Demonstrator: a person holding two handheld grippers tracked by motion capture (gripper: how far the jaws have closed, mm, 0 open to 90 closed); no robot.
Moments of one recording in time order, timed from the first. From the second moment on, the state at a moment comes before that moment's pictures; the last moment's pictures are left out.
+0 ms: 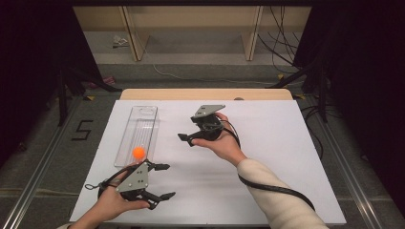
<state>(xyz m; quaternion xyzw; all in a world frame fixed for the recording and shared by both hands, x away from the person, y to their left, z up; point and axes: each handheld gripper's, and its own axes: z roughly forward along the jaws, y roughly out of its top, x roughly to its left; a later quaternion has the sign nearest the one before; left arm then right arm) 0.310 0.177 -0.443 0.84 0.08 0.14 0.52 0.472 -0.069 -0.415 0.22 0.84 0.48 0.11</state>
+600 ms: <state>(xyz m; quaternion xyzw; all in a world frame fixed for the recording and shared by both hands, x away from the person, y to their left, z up) 0.310 0.177 -0.443 0.84 0.08 0.15 0.52 0.456 -0.129 -0.418 0.26 0.83 0.48 0.12</state>
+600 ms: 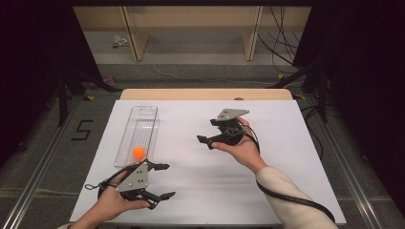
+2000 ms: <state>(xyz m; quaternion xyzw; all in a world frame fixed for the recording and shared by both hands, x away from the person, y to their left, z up) 0.311 0.179 -0.443 0.84 0.09 0.15 0.52 0.378 -0.255 -0.429 0.34 0.80 0.48 0.15</state>
